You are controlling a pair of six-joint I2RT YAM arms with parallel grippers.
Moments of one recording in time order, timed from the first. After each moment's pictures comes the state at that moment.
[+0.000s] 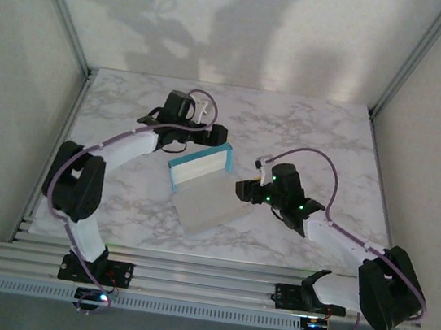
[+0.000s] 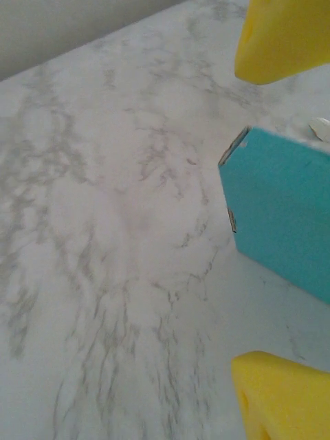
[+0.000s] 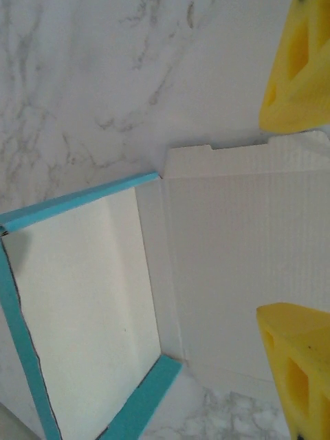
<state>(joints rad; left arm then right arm) -0.40 1.72 1.26 -0.21 0.39 -0.40 0.59 1.24 0.63 -0.01 -0.20 0.25</state>
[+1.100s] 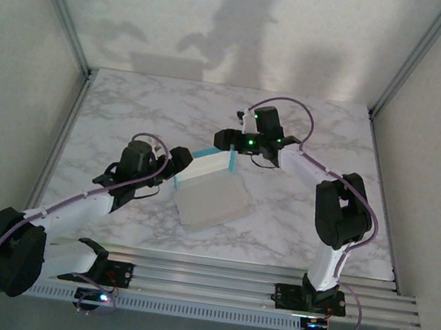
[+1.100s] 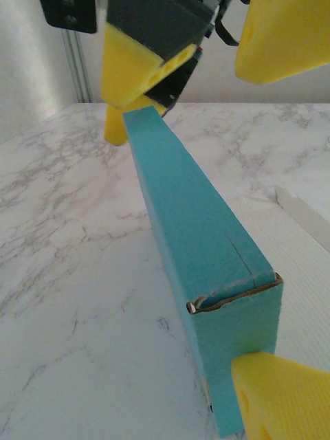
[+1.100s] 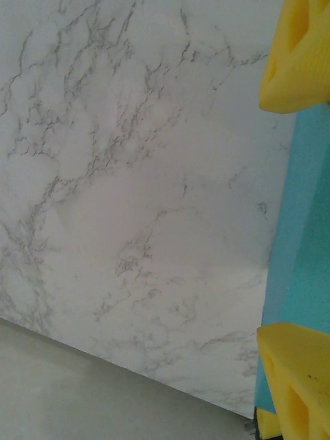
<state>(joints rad) -0.40 1.16 0.55 0.11 0.22 -1.03 0.51 1.86 1.33 -0.19 -0.53 0.40</state>
